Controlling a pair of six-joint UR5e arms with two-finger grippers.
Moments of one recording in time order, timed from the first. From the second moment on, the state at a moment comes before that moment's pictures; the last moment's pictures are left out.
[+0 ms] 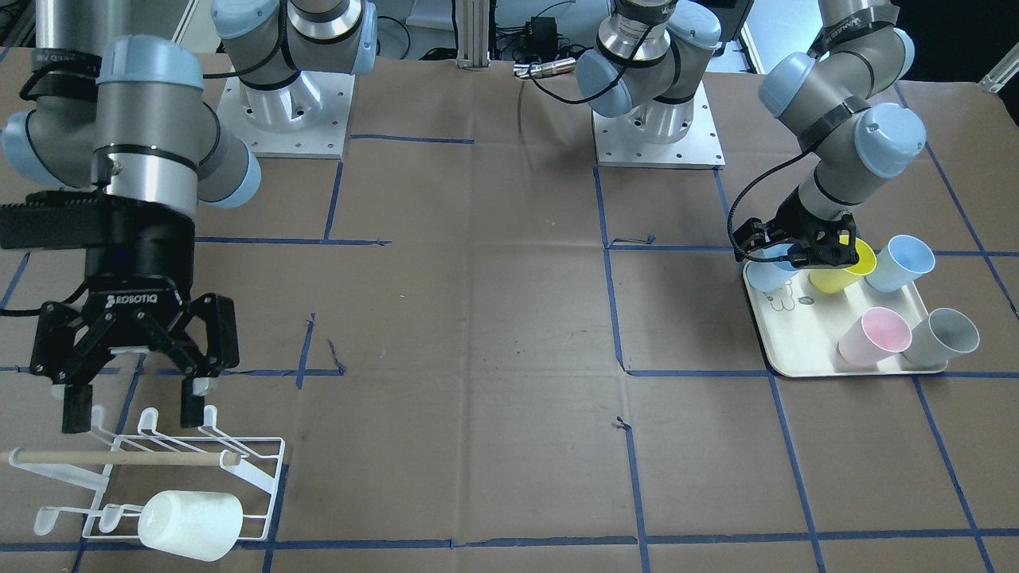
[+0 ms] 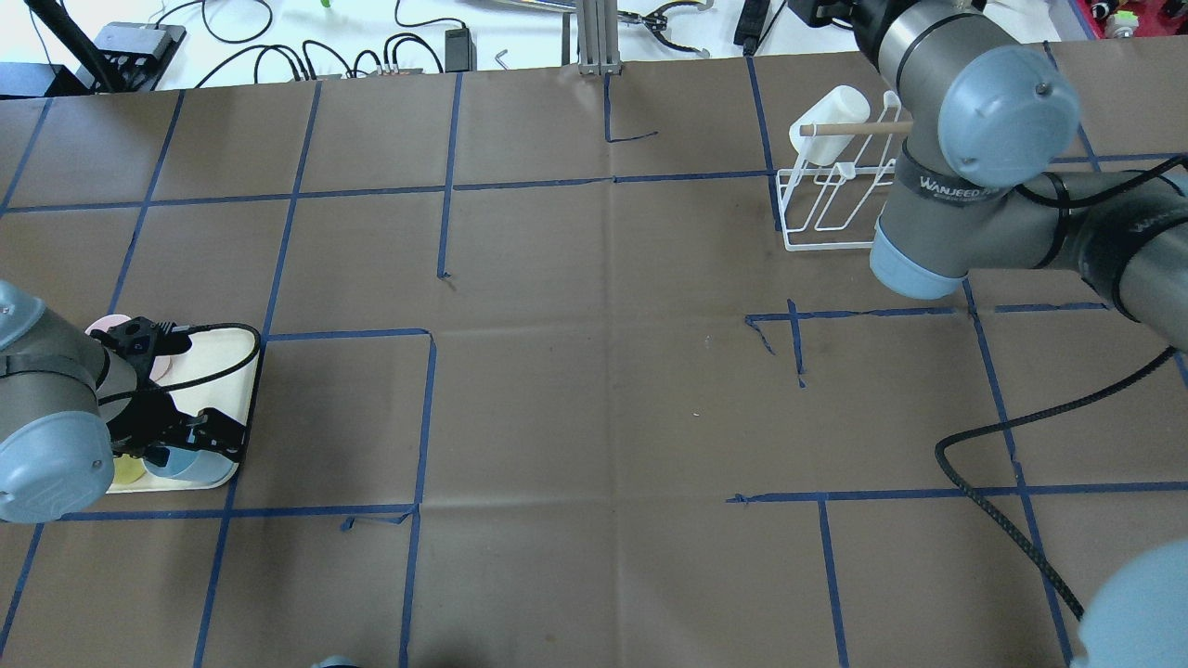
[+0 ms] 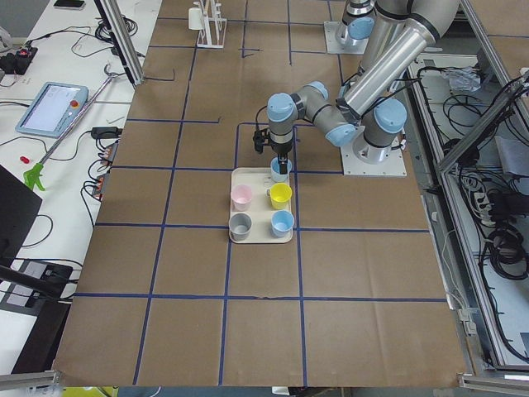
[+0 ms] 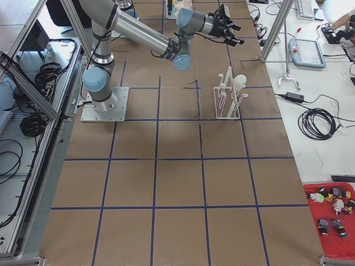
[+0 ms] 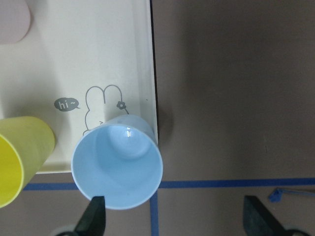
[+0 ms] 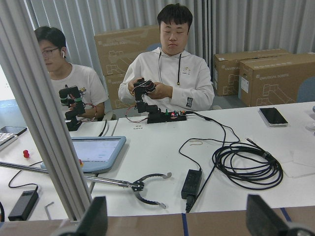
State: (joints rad) left arm -0.96 -1.58 -2.31 -0.90 1.63 0.57; right arm 1.55 -1.33 1.90 -3.38 -1.46 0.13
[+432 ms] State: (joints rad) left arm -0.96 -1.55 -2.30 -0.90 1.63 0.58; right arm 1.59 -1.47 2.07 -3.39 -1.44 0.56
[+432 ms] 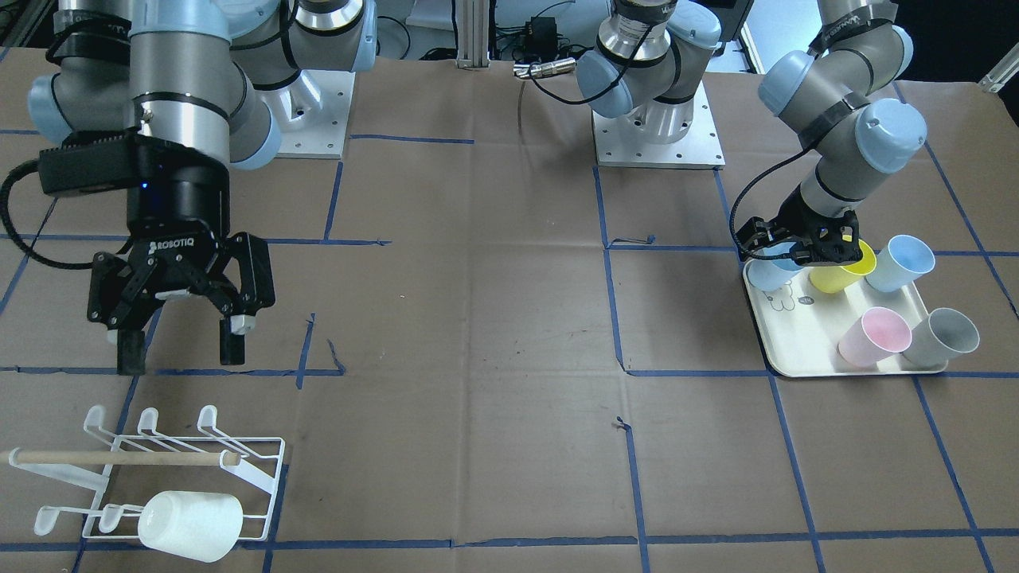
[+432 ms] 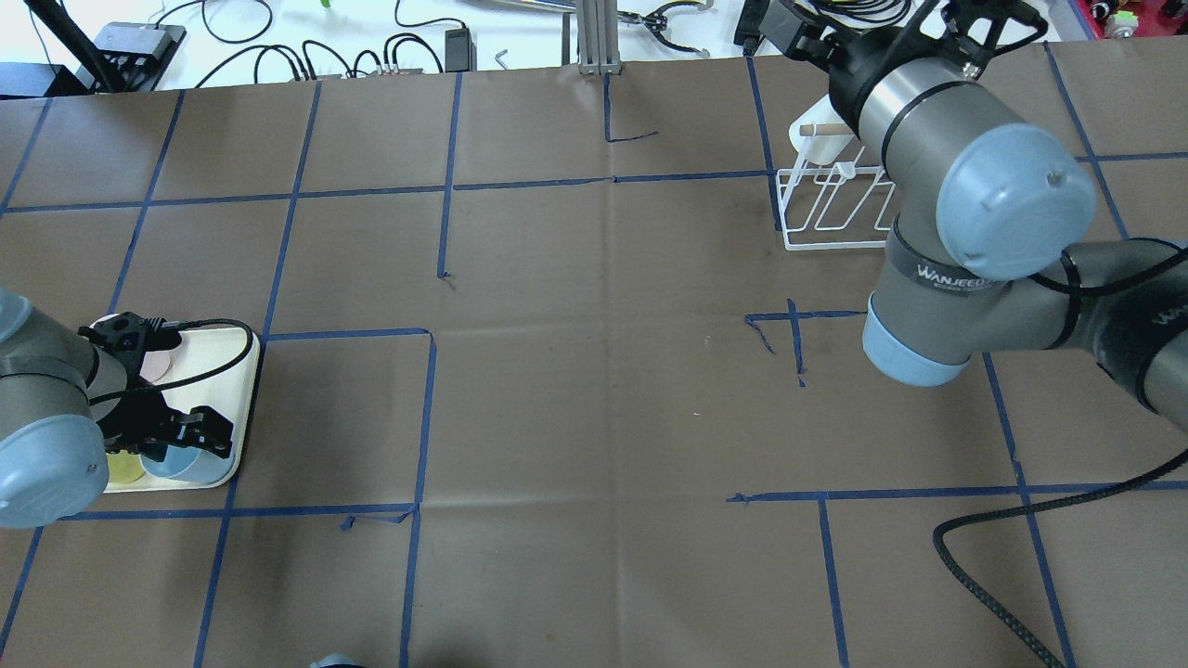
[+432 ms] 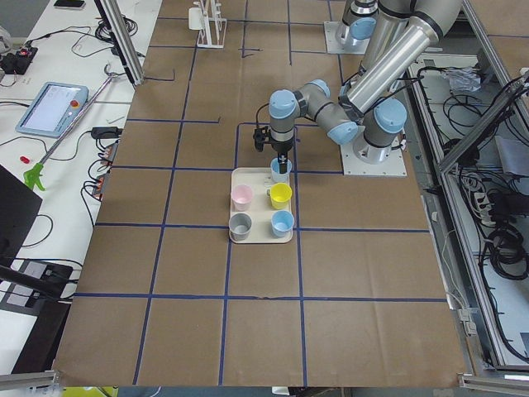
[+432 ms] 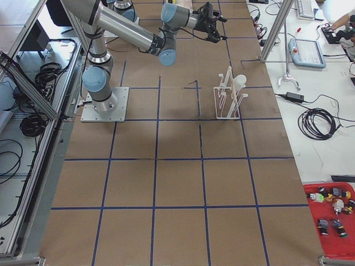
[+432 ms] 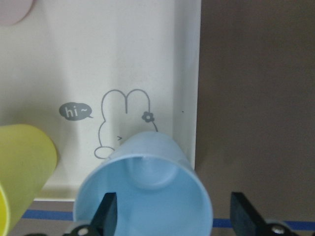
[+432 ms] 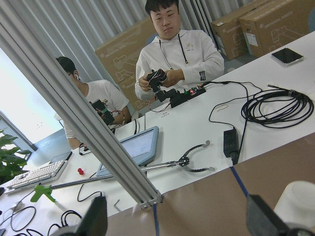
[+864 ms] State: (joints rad) left arm -0.96 -1.55 -2.28 -0.91 1.62 0.59; right arm 1.65 -1.50 2.16 -3.47 -1.32 1.02
